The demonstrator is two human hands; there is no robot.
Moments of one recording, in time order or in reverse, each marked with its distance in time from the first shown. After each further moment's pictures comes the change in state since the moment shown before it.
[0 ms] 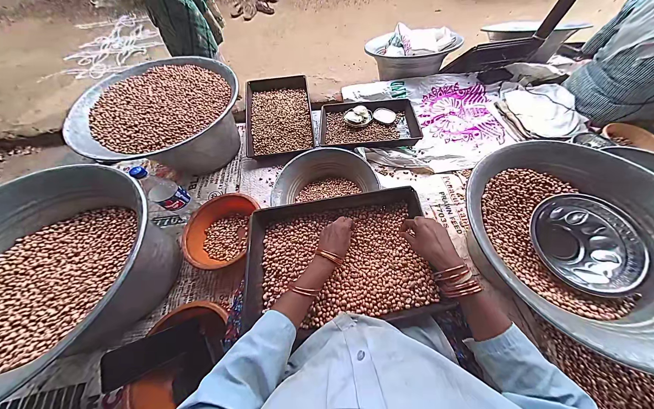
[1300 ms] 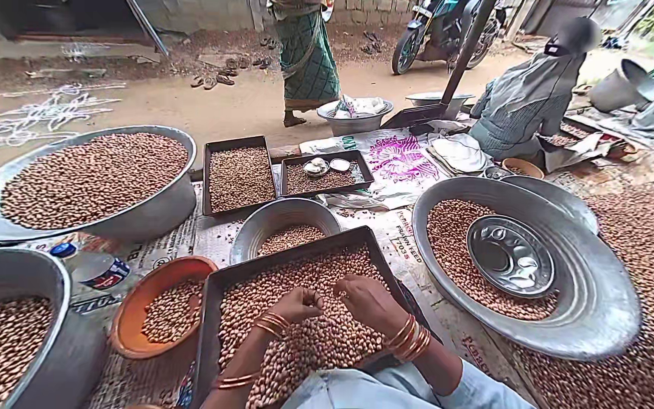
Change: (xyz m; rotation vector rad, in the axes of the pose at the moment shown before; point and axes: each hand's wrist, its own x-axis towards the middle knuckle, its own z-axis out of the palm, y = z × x) left_hand -0.043 -0.030 -0.019 -0.729 -0.381 0.146; right_hand -0.045 -0.050 0.008 0.123 -0.021 -0.408
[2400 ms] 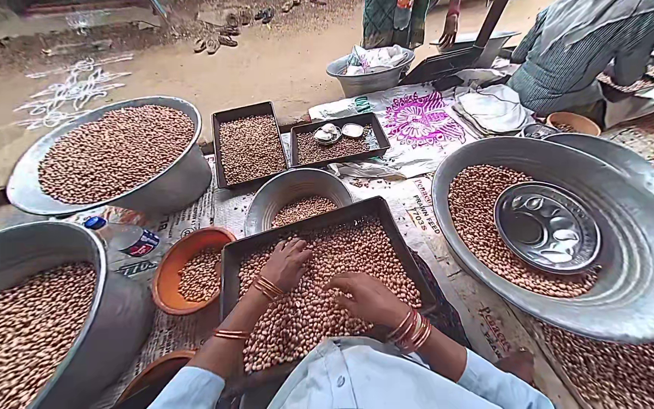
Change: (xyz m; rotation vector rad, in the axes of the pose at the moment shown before) left_hand 0.010 -0.026 -0.044 1.060 0.129 0.111; right_hand -0.001 0.005 0.056 0.262 -0.051 -0.101
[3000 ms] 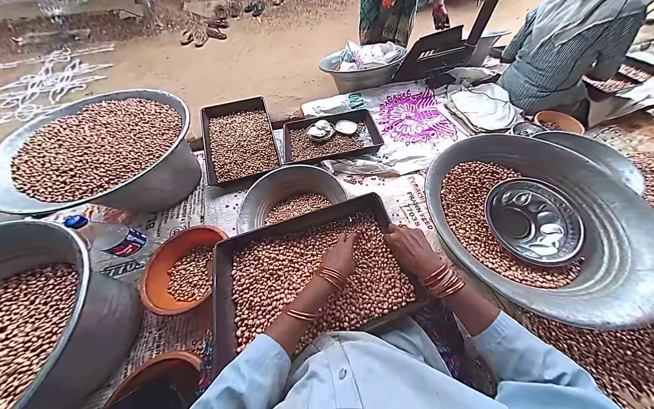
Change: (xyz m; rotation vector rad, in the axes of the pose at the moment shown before) left_hand 0.062 0.134 -0.008 -0.320 -0.131 -0.259; right_hand -0.016 0.047 -0.089 -0.646 -0.031 0.426
